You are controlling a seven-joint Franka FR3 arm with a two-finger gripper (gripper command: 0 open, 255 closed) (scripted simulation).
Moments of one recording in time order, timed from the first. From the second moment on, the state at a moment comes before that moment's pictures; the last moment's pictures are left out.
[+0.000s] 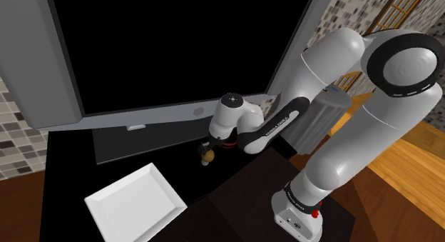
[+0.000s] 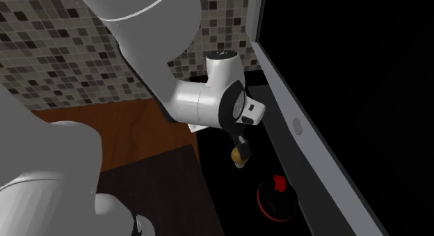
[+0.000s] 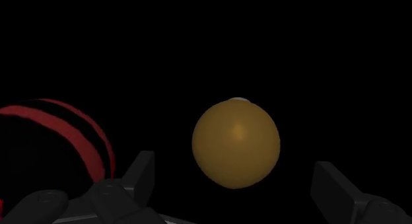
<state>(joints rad) -0.15 0.00 0.48 -2.75 -0.54 2.79 0.91</state>
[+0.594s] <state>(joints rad) -0.12 0.19 0.38 -2.67 -0.93 2.84 1.20</state>
